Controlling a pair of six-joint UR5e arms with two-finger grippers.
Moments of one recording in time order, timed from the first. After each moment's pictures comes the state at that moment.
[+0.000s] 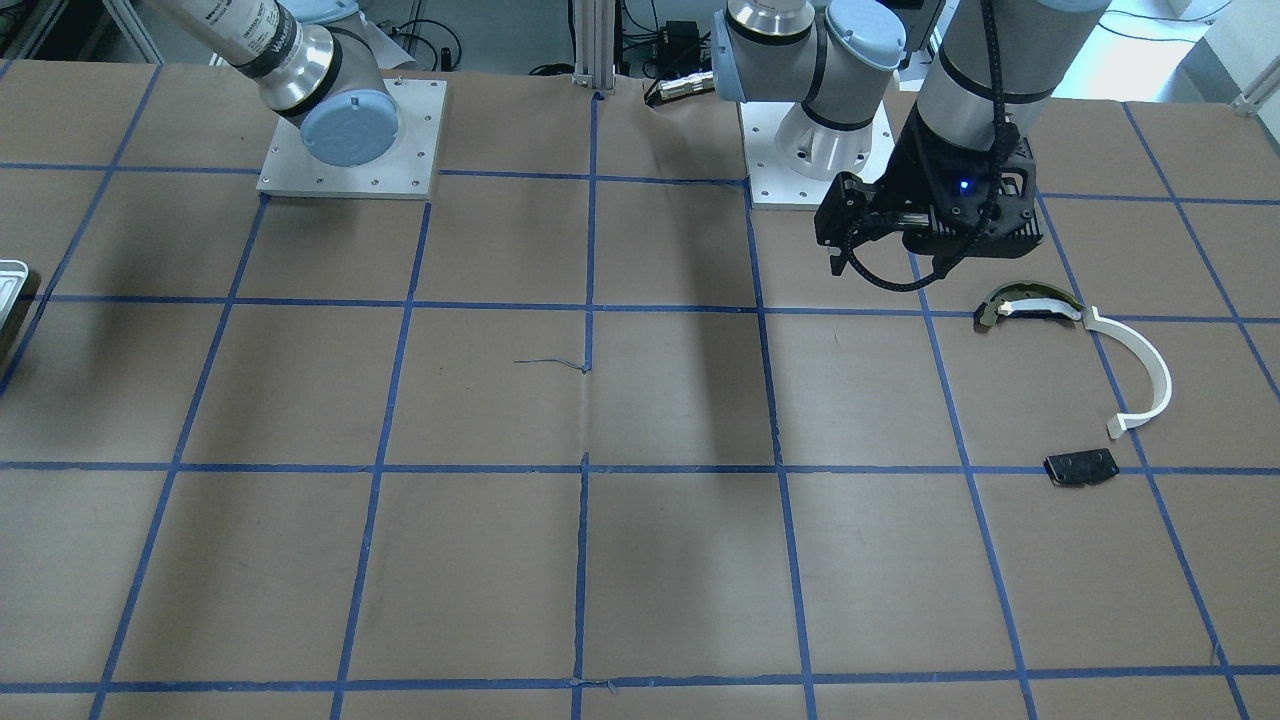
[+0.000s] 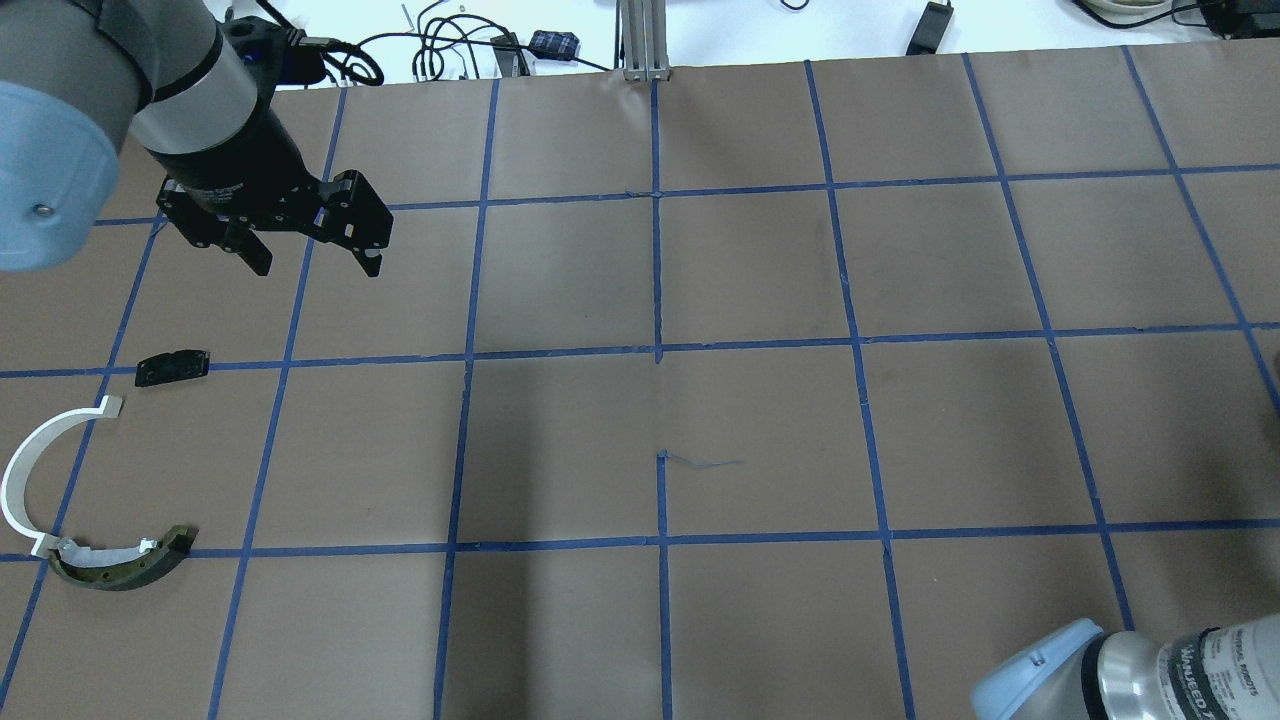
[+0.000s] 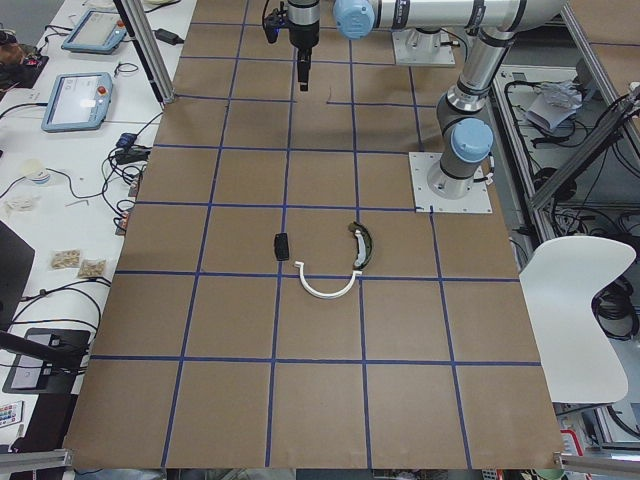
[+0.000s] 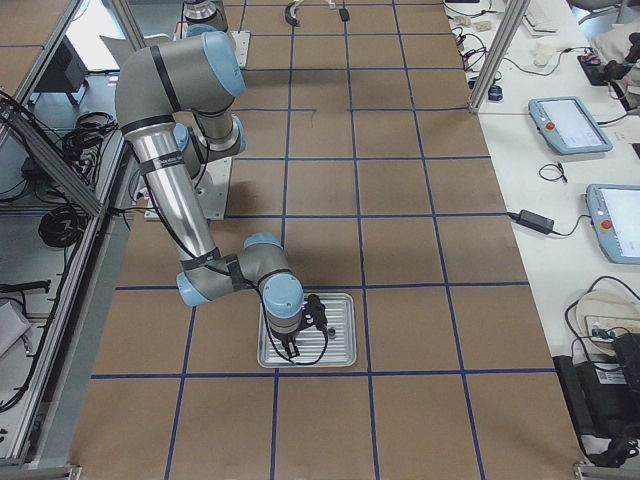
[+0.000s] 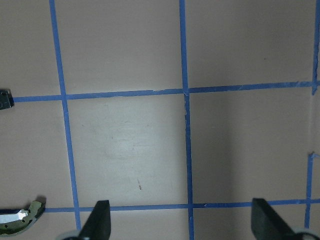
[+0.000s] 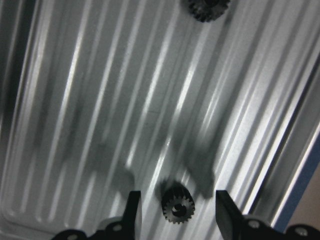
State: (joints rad) left arm -1.54 -1.56 -1.61 -1.55 1.61 0.07; right arm 0.40 -1.07 1.79 -2.32 -1.63 -1.51
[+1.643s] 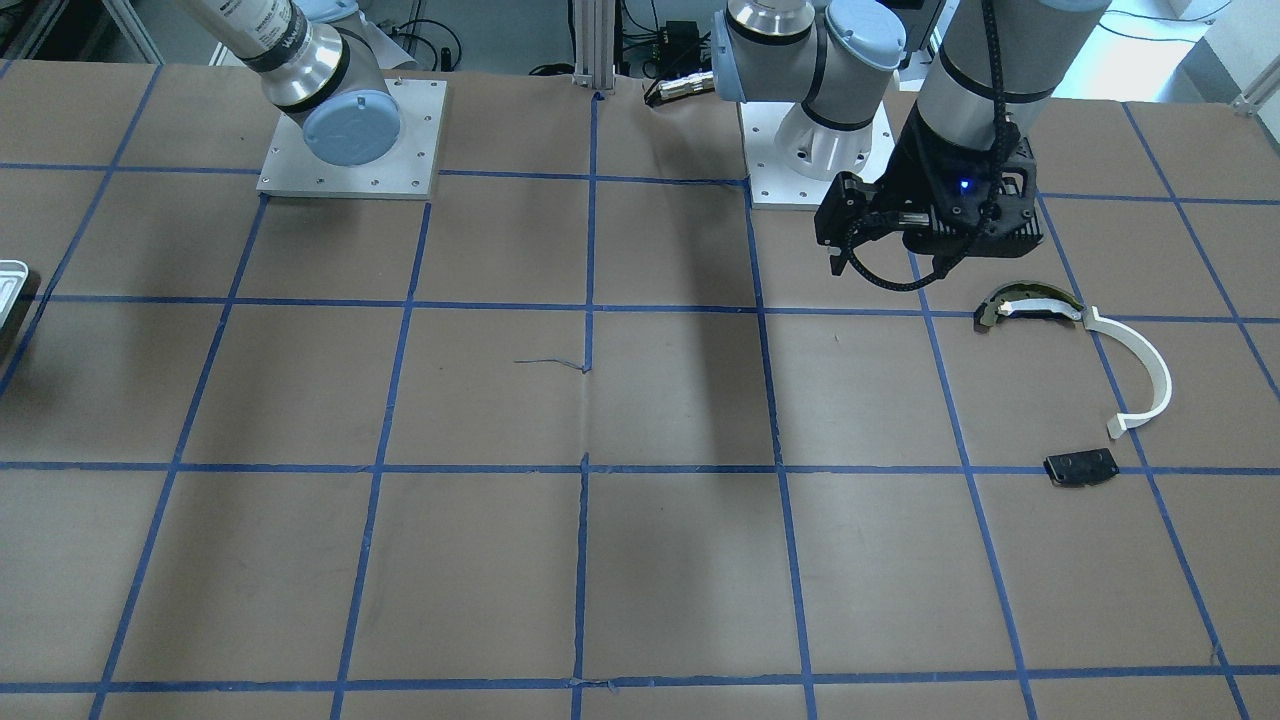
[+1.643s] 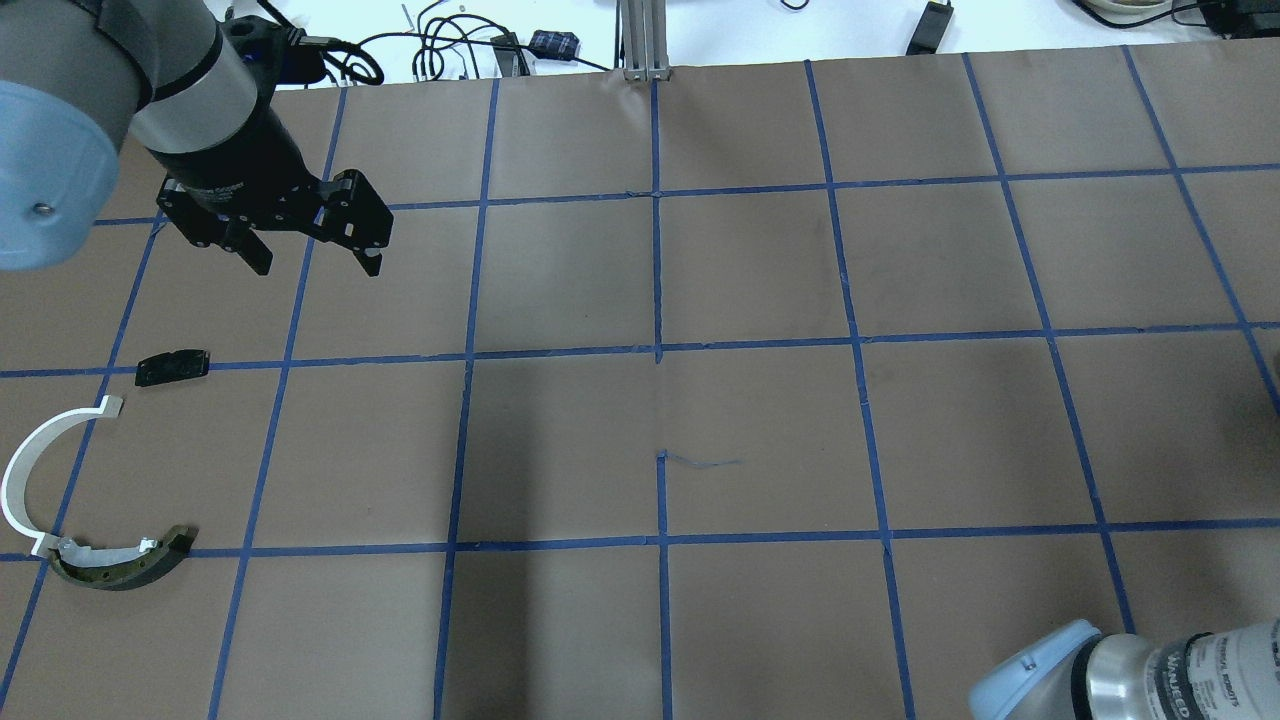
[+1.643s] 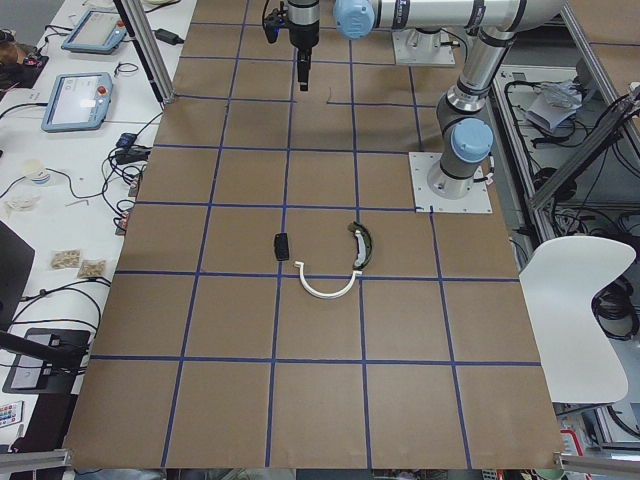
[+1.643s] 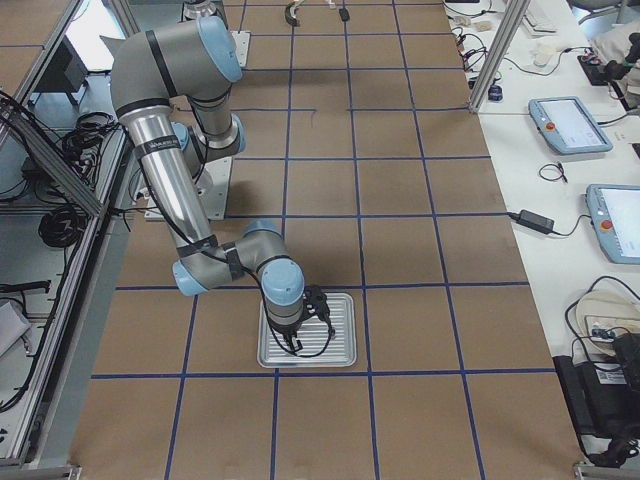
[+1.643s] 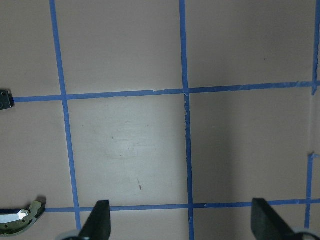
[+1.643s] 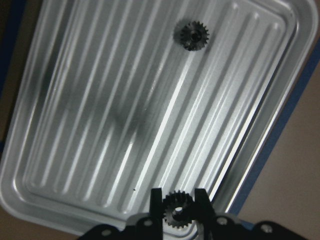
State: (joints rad) left arm -1.54 -1.56 -1.61 -1.55 1.61 0.07; right arm 0.43 -1.20 1.79 -2.25 -1.63 -1.55
